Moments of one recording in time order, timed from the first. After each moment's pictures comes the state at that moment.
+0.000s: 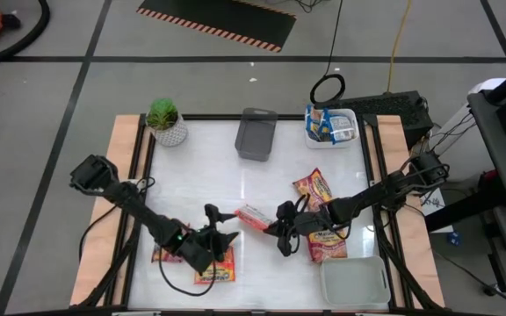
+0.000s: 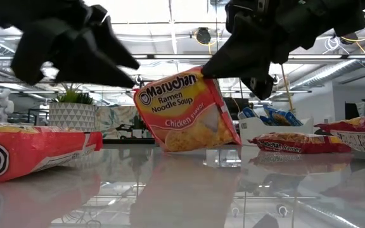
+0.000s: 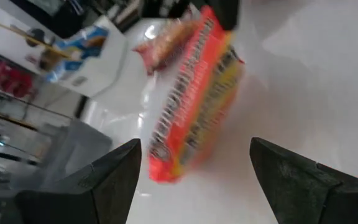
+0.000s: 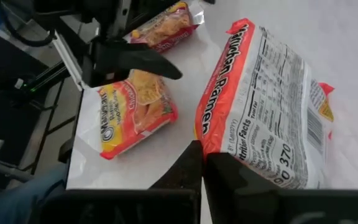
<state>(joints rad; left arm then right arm) -0.62 1.68 0.87 0.02 -0.91 0.04 0.36 1.62 0.75 0.37 0.23 0.74</state>
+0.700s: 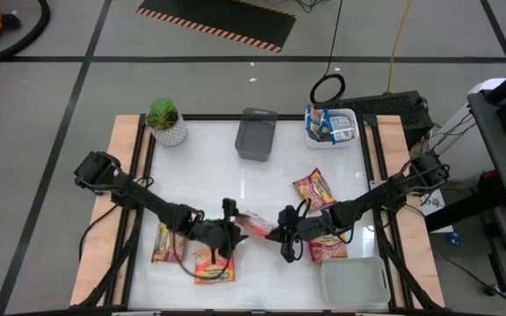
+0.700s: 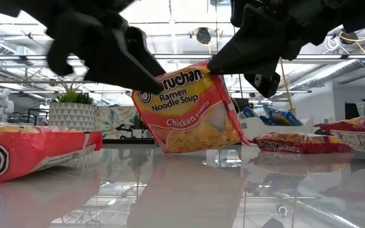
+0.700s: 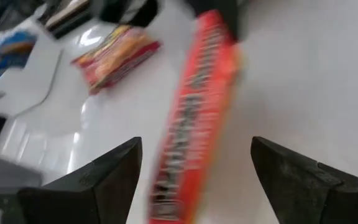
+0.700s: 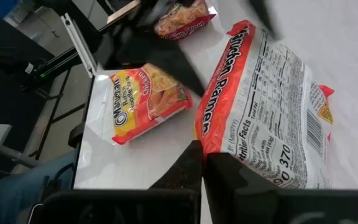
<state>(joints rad) -0.44 1.68 0.87 0.15 -0.51 0.14 0.41 1.62 0.75 0.37 0.23 0.72</state>
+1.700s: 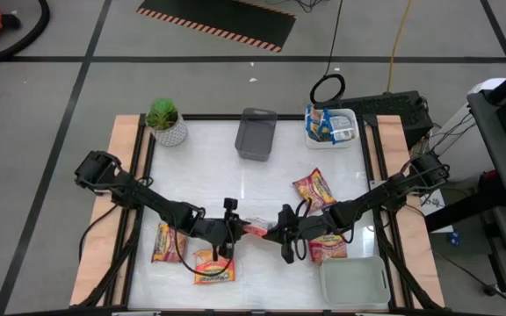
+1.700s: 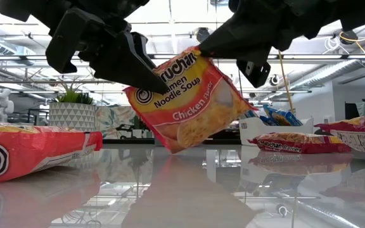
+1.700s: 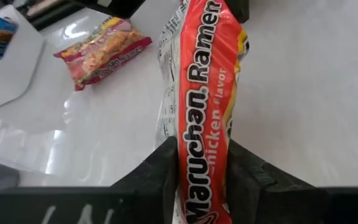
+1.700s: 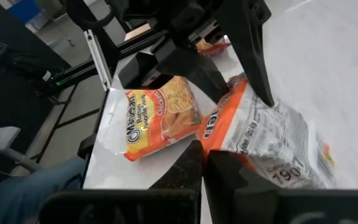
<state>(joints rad) -0.41 1.68 0.87 0.15 -0.44 0.11 0.41 1.62 0.75 0.47 0.24 0.62</state>
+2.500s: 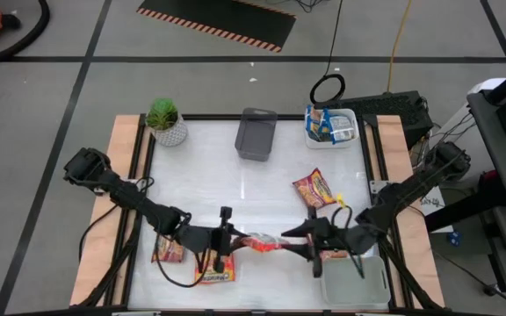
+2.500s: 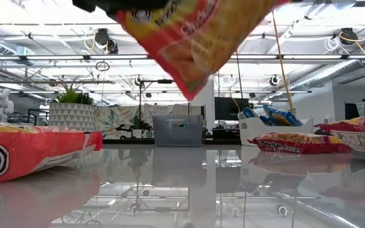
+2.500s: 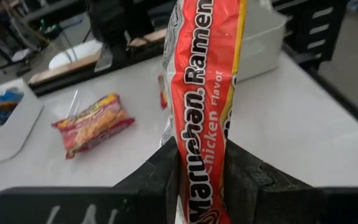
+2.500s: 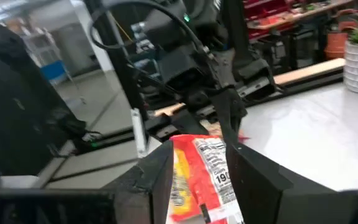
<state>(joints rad) -0.53 1.58 0.87 0.31 -0.45 0.11 0.67 1.35 0.75 0.49 0.64 0.42</state>
